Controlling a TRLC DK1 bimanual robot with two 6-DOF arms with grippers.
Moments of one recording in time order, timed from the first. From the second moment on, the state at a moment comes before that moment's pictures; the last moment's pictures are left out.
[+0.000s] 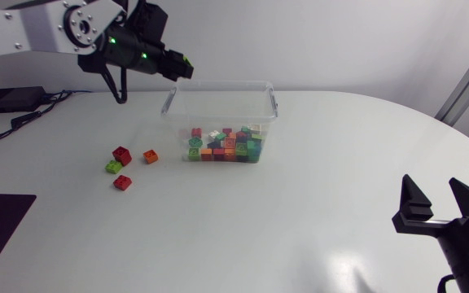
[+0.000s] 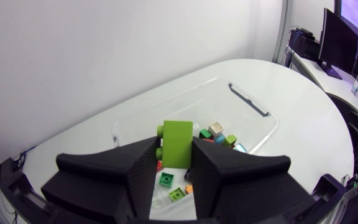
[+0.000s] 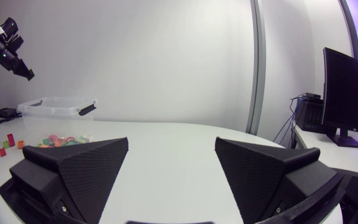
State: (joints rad) left arm -0.30 1.80 1.57 -0.35 0.17 0.22; right arm -0.04 0.06 0.02 0.01 0.11 -0.03
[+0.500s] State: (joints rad) left arm -0.27 1.87 1.66 -0.53 0.12 0.26; right arm -0.04 0.06 0.02 0.01 0.11 -0.03
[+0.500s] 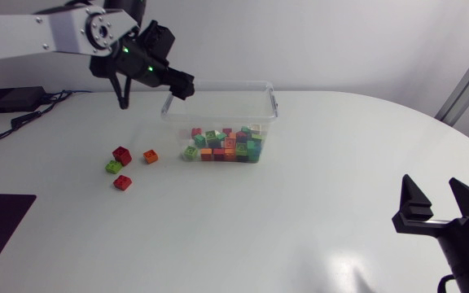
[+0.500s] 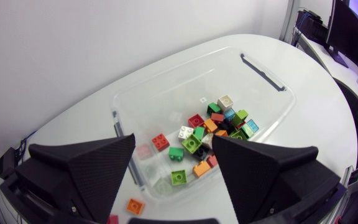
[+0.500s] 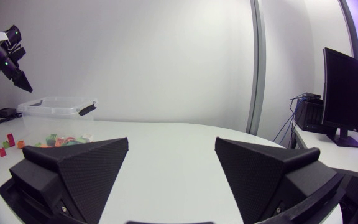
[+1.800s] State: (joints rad) left arm 0.08 2.17 1.61 -0.67 -0.03 0.59; right arm -0.04 0.06 0.02 0.01 0.11 -0.03
